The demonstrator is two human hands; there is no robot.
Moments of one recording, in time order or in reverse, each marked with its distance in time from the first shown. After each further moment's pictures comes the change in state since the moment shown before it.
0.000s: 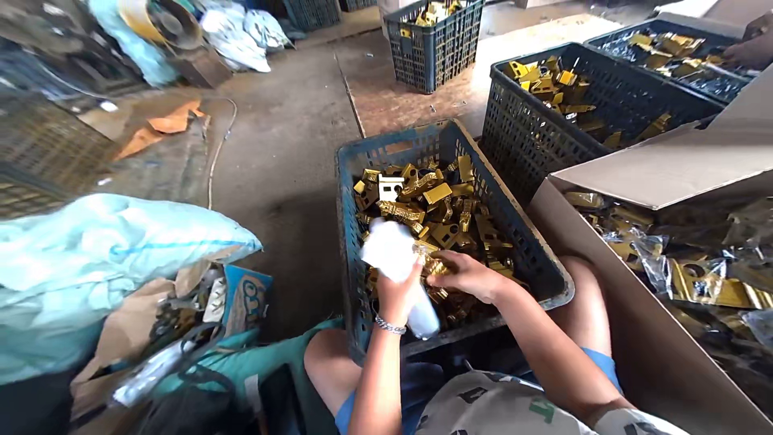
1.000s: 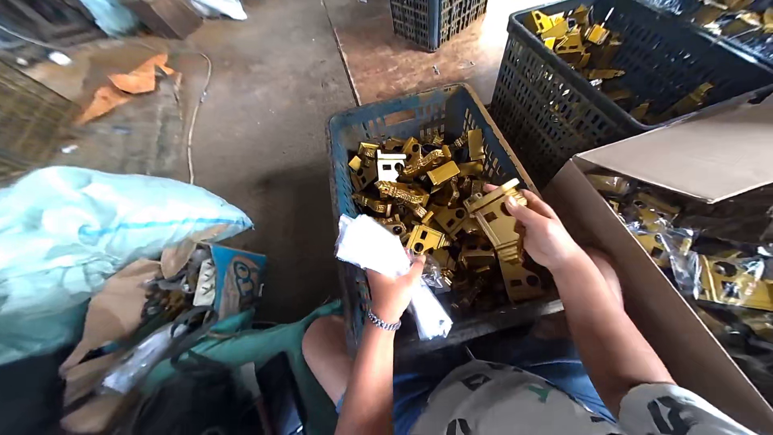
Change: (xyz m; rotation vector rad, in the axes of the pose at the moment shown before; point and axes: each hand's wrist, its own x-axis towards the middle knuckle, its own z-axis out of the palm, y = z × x) left_hand 0.022 -0.023 -0.006 -0.112 0.064 0.129; right_hand -0.007 -0.008 -0.076 0.180 0.311 -0.270
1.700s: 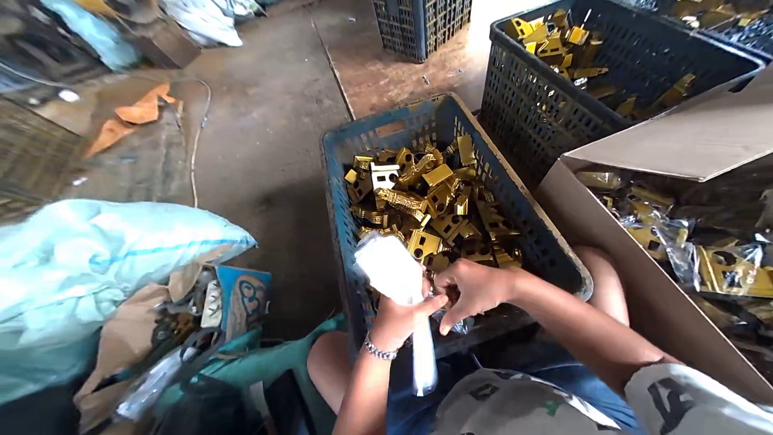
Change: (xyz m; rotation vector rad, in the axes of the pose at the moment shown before) left_hand -0.019 0.011 -0.012 -0.212 -0.440 -0.182; right_hand -0.007 0.001 0.064 -0.530 -0.768 0.025
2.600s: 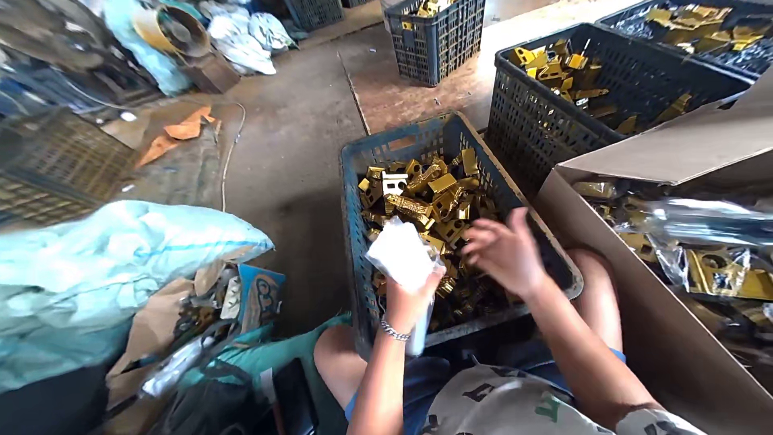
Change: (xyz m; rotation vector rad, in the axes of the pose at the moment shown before) left_hand 0.000 0.009 0.023 0.215 0.233 0.277; right_hand -0.038 0.028 0.007 1.006 0.699 -0.167
